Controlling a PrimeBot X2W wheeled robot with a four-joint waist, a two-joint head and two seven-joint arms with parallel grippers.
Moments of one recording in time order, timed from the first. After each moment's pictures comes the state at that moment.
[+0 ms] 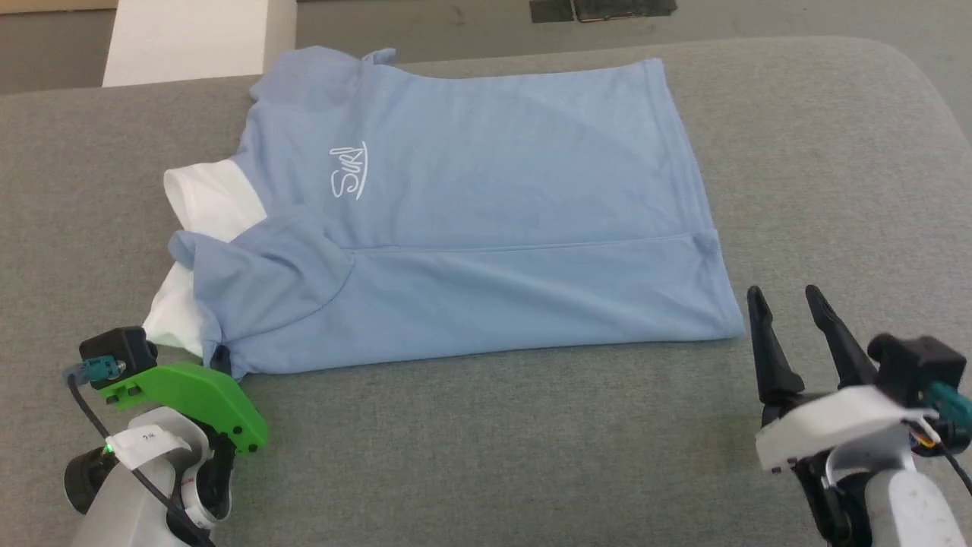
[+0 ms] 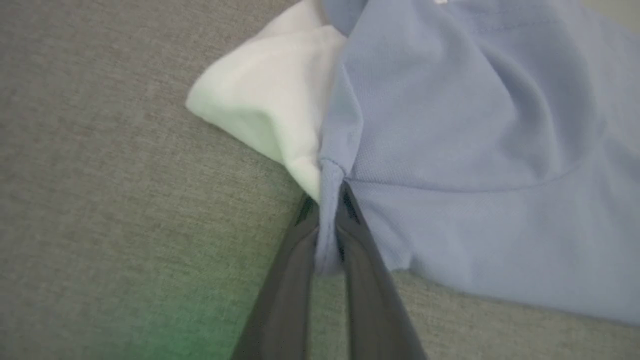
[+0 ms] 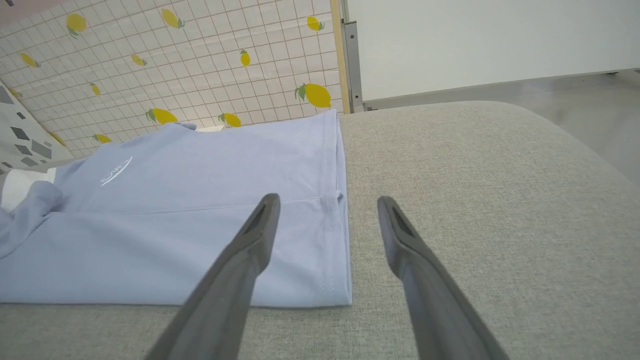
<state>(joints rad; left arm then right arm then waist) -0.21 0.34 -0.18 0.24 -0.70 0.27 0.21 -0.08 -0.05 -0.05 0.05 0.22 0.13 -0.05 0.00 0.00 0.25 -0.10</state>
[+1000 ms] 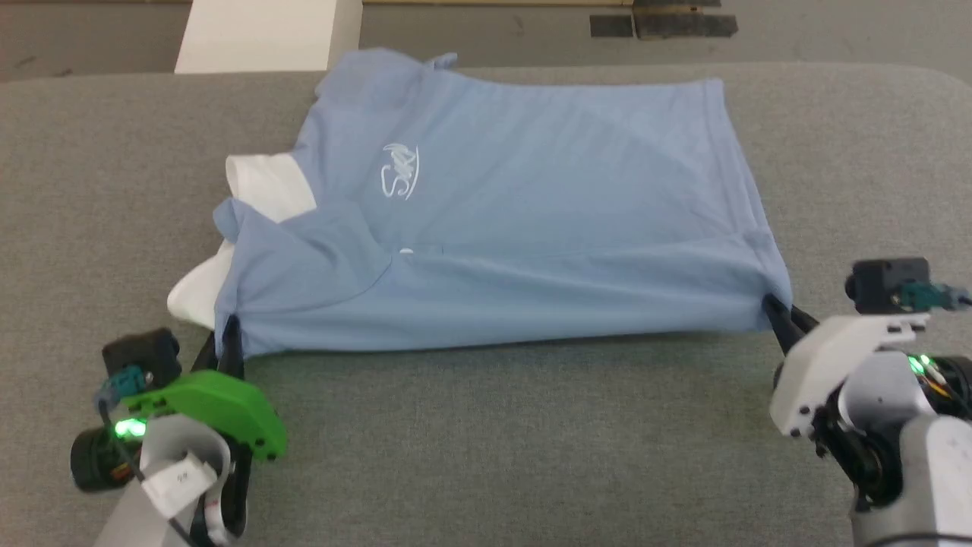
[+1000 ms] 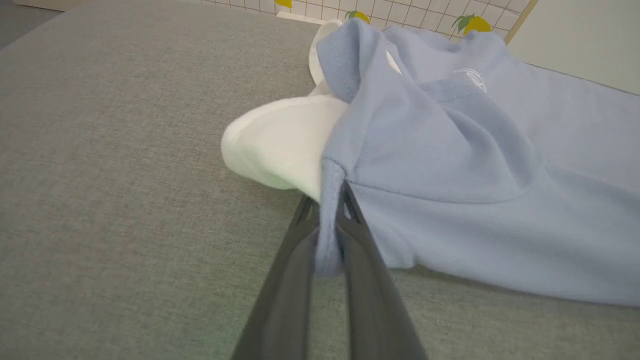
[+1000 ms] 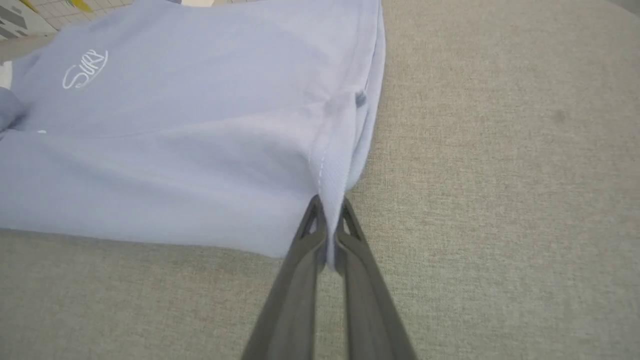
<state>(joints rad) -0.20 0.36 -0.24 0.20 -0.59 0.23 0.00 -0.21 -0.05 -0.12 0.03 0.18 0.13 0.55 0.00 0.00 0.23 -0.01</state>
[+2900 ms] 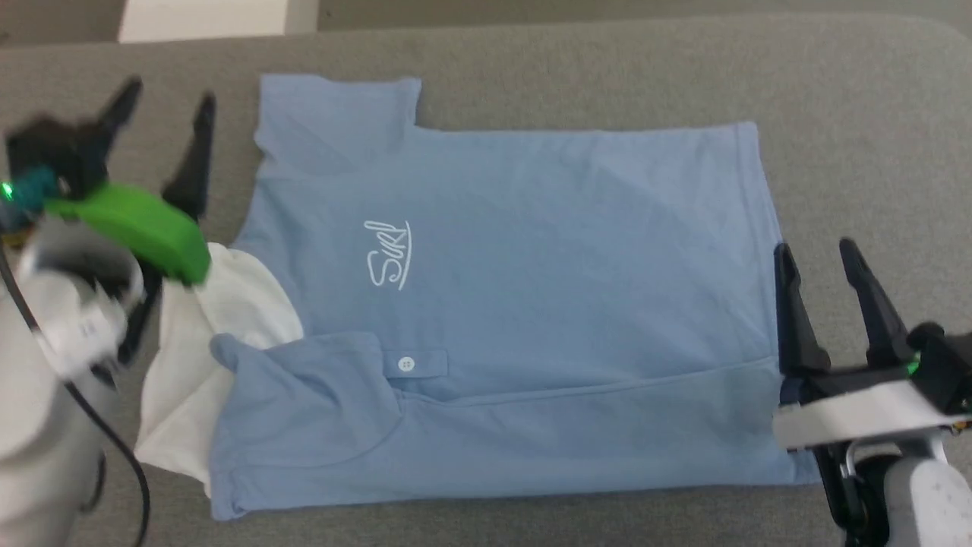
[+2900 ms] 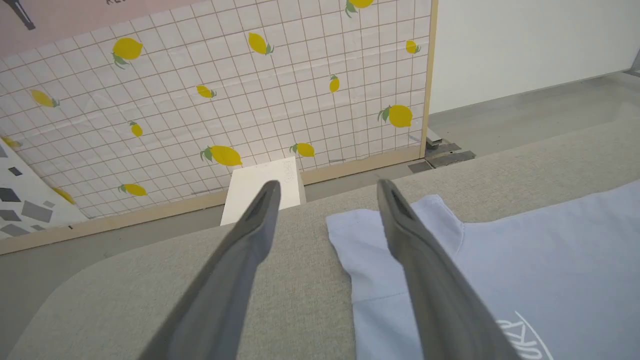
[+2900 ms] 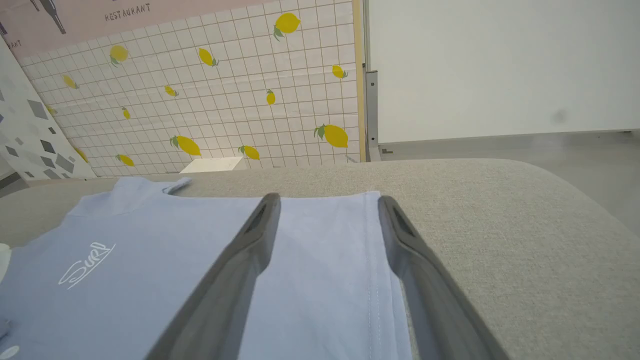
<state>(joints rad) -0.57 0.57 -0.31 0.14 -0.46 0.01 0.00 -0.08 -0.06 -0.05 -0.09 0.19 0.13 -0.12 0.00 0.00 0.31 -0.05</state>
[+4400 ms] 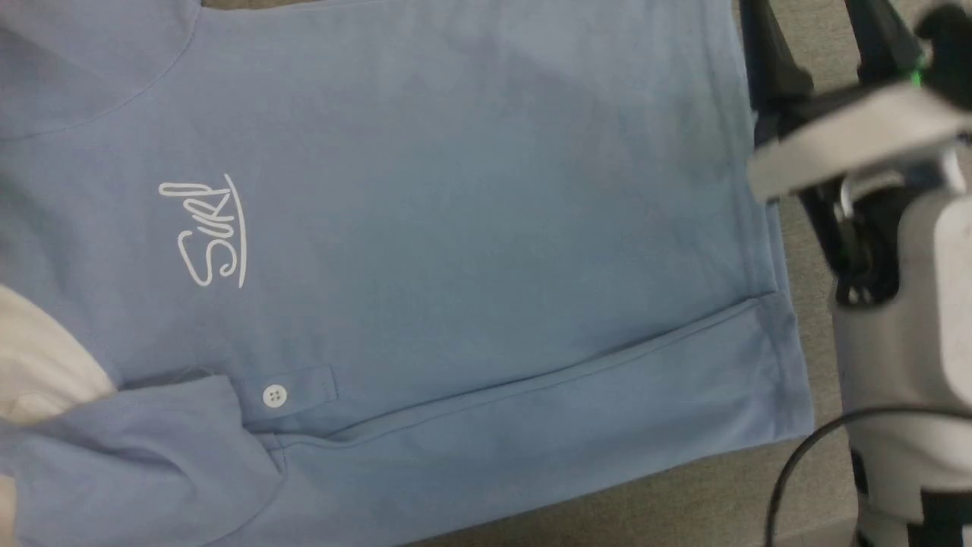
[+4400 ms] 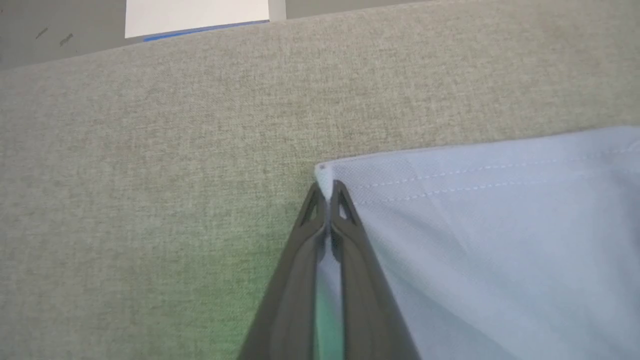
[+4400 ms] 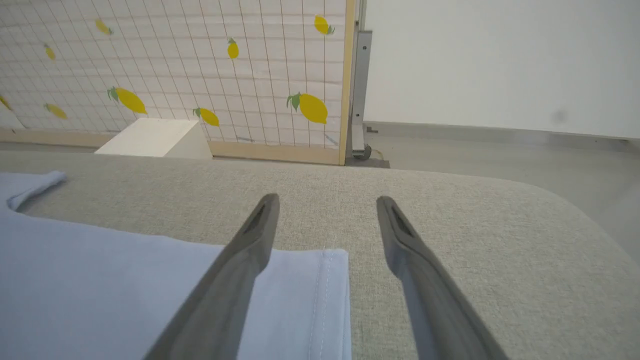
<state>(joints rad) -1.00 0.75 -0.28 0.13 -0.60 0.22 0.94 -0.67 -0.07 0.05 0.01 0.20 0.13 0.10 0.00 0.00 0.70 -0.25</state>
